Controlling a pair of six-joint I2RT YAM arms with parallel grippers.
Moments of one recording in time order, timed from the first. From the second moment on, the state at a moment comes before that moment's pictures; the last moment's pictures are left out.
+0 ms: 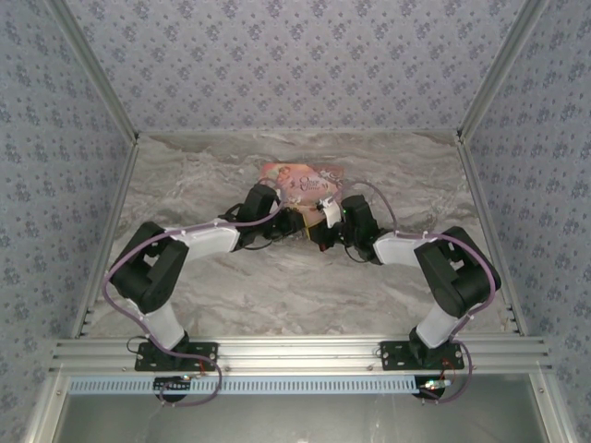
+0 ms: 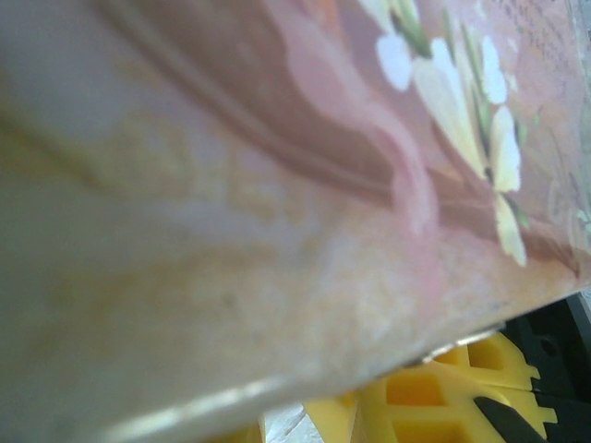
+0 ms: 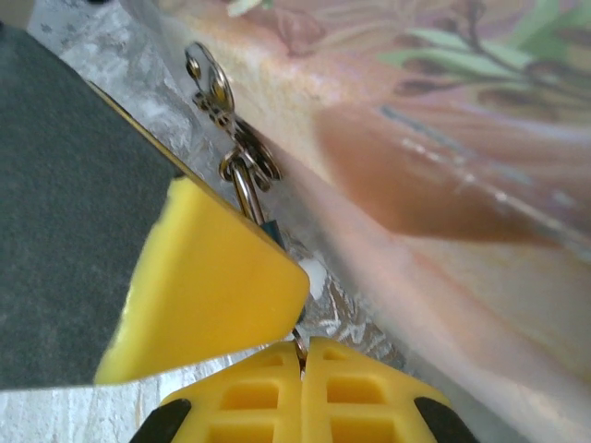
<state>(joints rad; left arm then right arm) -0.65 1.72 0.94 0.10 0.37 -0.95 0.53 1.66 0.71 0.38 -0.46 0.16</state>
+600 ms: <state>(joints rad) -0.65 1.74 0.94 0.15 0.36 -0.96 0.54 1.67 0.69 0.44 -0.41 0.30</state>
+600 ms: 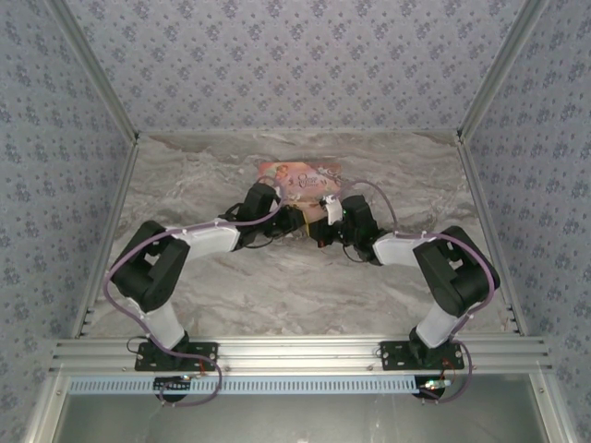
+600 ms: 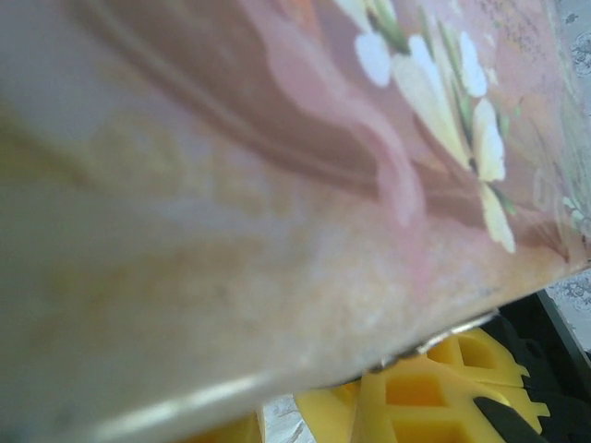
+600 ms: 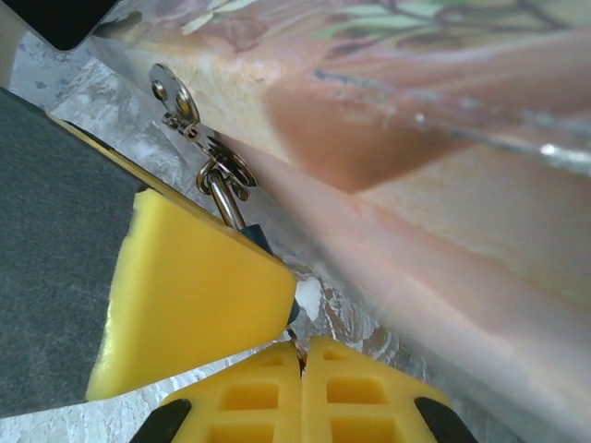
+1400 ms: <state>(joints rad) -0.59 1.72 0.87 0.23 0.43 -1.01 0.58 1.72 0.60 0.56 -0.34 0.54</state>
